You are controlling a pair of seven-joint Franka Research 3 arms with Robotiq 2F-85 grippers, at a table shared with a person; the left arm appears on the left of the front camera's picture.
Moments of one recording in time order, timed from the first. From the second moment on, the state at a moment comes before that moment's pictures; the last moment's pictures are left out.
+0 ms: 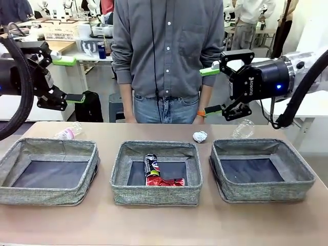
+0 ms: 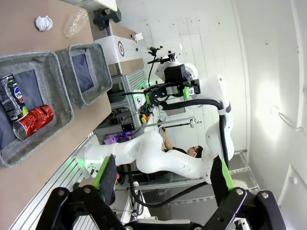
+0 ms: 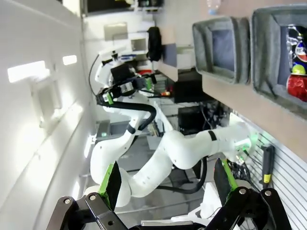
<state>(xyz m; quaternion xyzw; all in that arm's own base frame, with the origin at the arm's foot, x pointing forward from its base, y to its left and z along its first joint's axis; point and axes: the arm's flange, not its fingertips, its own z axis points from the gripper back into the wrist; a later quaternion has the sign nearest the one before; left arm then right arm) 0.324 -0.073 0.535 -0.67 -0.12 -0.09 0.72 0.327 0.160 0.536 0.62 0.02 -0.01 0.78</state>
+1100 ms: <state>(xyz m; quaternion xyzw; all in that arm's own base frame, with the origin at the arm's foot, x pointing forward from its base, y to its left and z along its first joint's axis) 0.324 -0.073 0.535 -0.67 -0.12 -0.09 0.72 0.327 0.158 0.543 0.63 0.02 0.00 0.78</state>
